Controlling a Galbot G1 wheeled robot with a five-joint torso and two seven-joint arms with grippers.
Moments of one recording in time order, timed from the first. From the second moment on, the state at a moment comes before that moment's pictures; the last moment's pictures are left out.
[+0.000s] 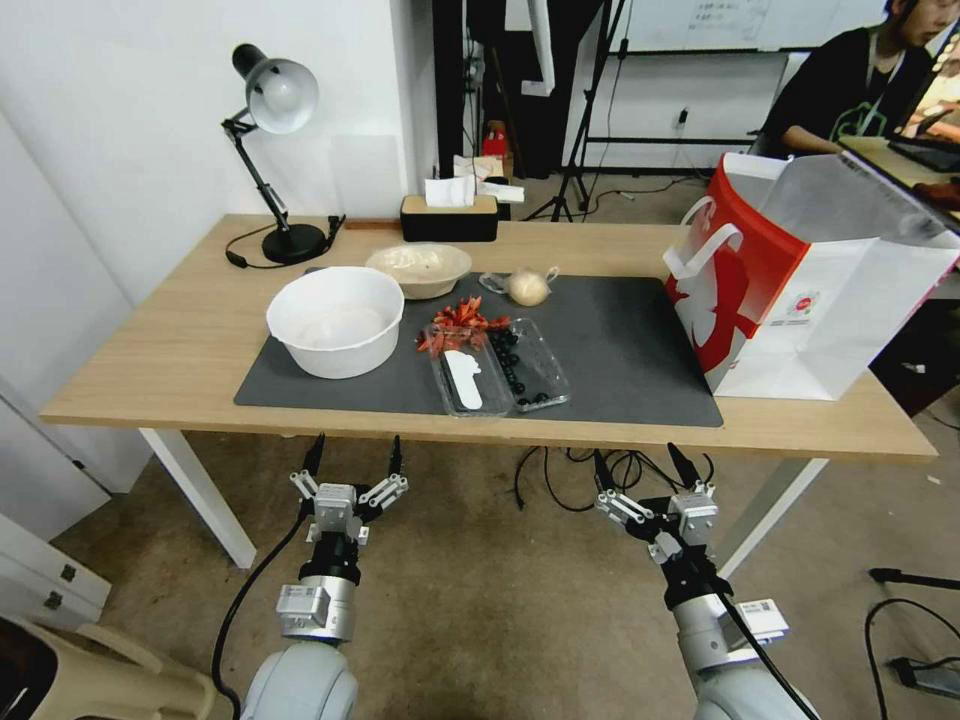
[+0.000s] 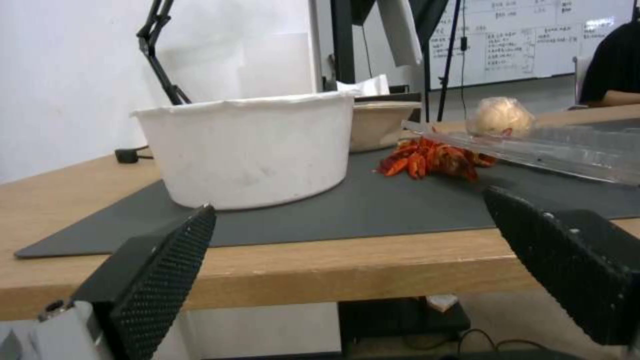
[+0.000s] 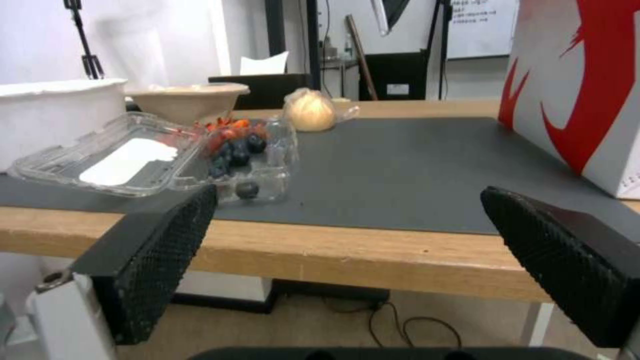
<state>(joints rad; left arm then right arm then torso) 1.59 -1.36 -0.35 -1.96 -0.04 -0.29 -0.21 -1.69 1.20 0.37 2.11 0.24 0.21 0.16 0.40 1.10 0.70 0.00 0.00</state>
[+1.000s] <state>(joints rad) 1.59 -1.35 -0.35 -1.93 -0.04 -0.31 -0.21 -0.71 0.79 0.04 1.89 0.93 -0.26 0.28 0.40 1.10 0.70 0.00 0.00</state>
